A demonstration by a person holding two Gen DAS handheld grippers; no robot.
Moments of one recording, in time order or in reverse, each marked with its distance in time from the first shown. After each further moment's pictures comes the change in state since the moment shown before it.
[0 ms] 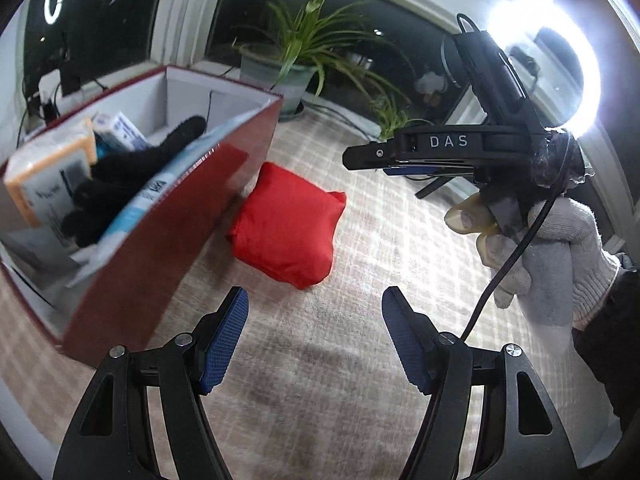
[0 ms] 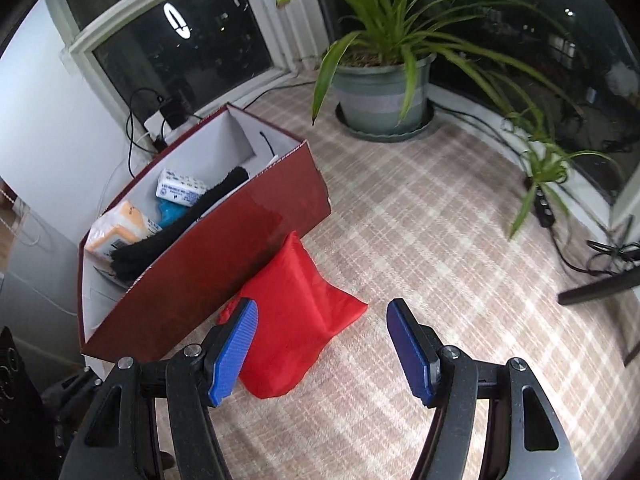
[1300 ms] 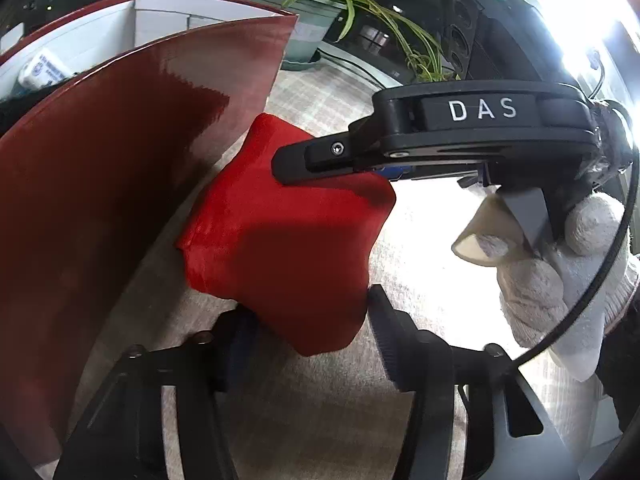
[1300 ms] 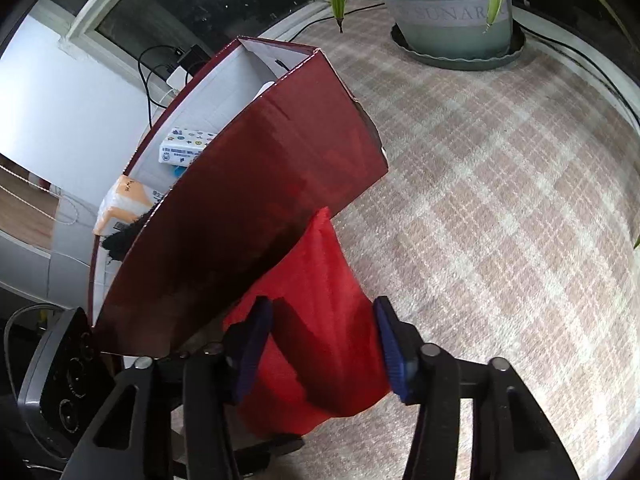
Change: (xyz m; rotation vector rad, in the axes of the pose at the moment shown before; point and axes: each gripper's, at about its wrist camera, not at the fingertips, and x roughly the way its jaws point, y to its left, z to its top) left arm 0.100 0.008 0.011 -0.070 0.120 0.003; right arm 0.091 -0.017 0.019 -0.009 0.215 0.306
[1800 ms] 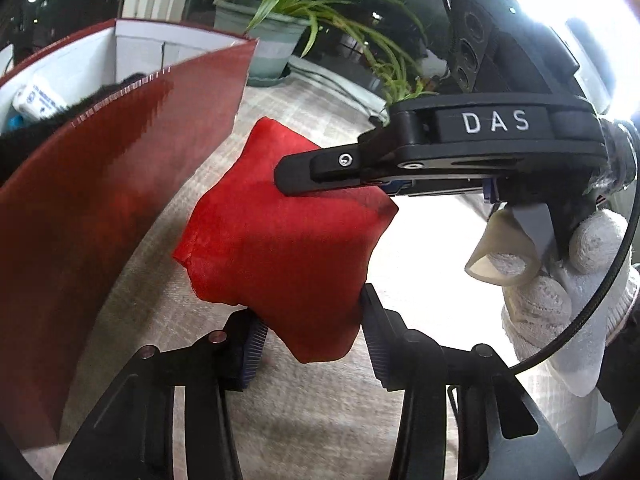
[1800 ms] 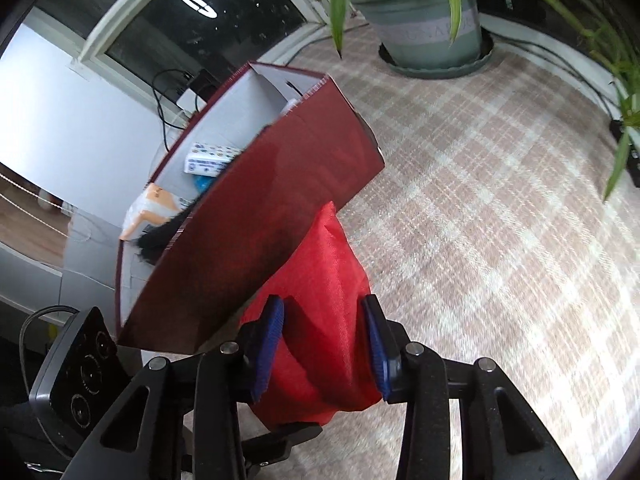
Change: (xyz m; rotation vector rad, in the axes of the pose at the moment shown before) left arm -0.016 -0.020 -0.007 0.051 -0.043 -0.058; right arm -0.042 0.010 -0.031 0.057 -0.080 0.005
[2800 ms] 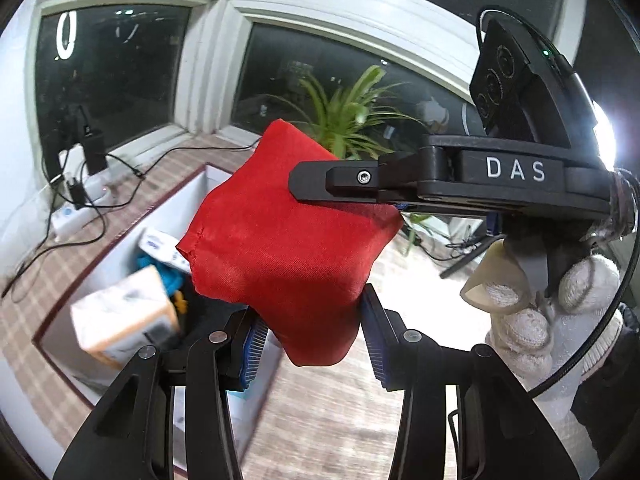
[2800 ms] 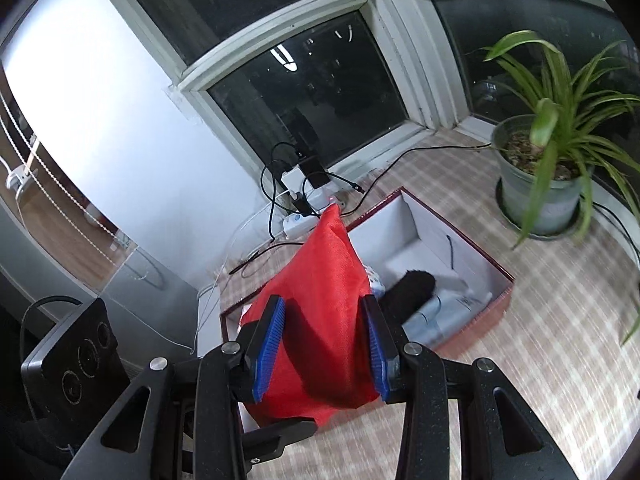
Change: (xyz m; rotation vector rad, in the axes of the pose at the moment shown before) left arm -0.135 0.041 0.053 0.037 -0.214 0.086; right arm -0.034 0.147 0.071 -0.174 -0.224 0.075
